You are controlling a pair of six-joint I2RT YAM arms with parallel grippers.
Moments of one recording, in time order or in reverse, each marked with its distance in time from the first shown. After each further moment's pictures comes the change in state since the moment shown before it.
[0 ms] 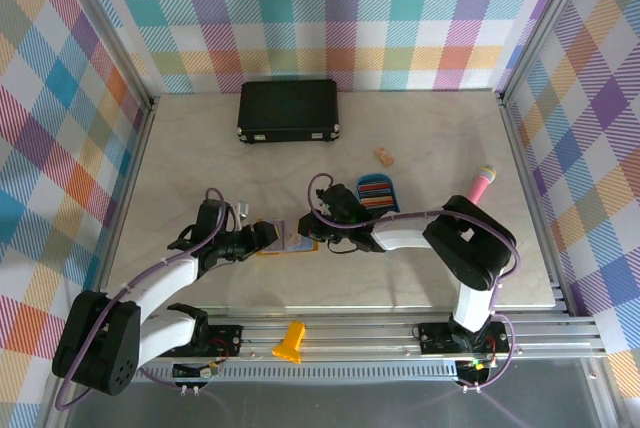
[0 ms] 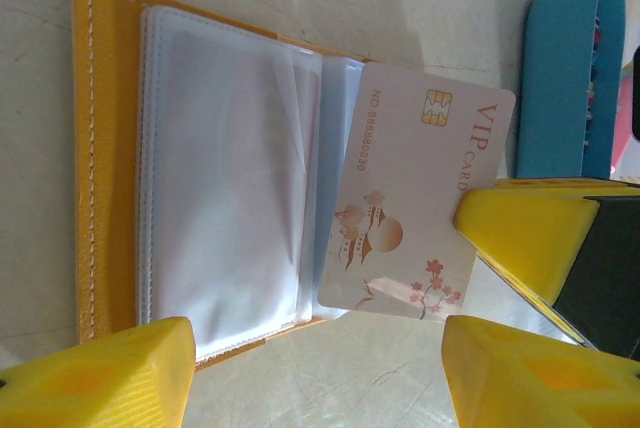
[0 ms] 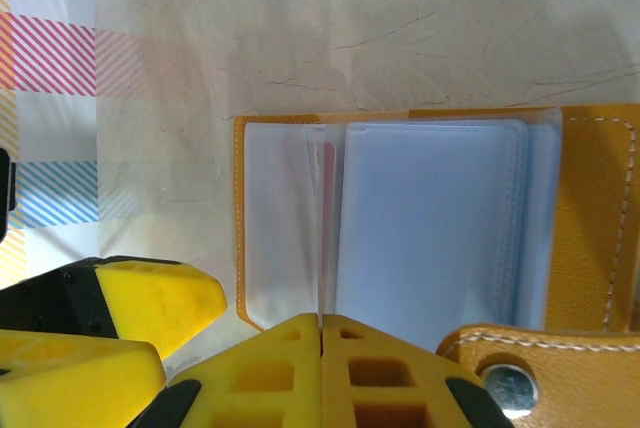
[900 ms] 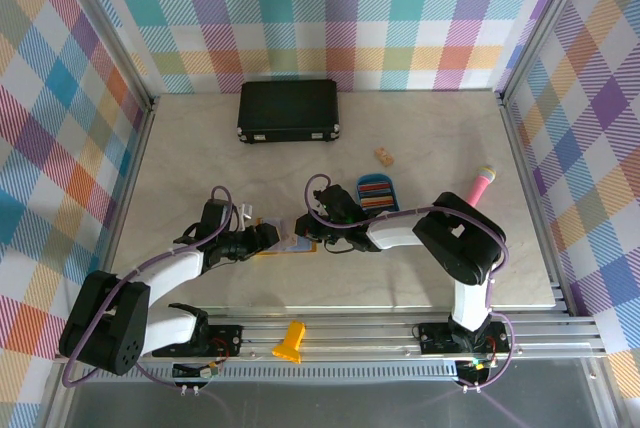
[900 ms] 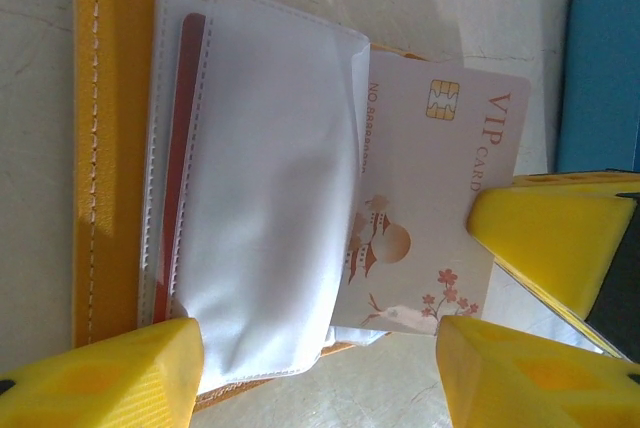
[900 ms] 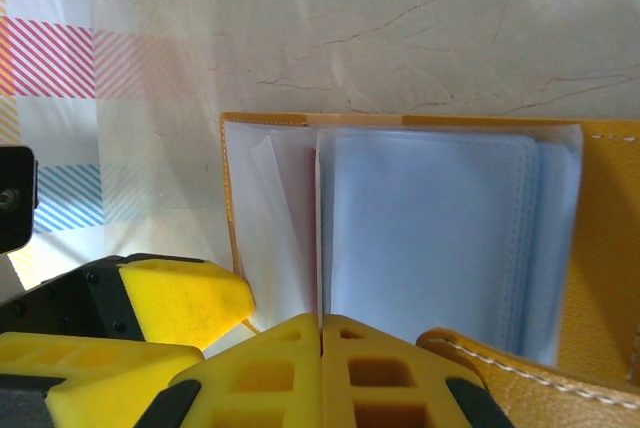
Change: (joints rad) left arm 0.000 0.101 0.000 0.055 -0.002 0.045; right arm 0.001 0.061 0.021 0.045 -0.030 0.045
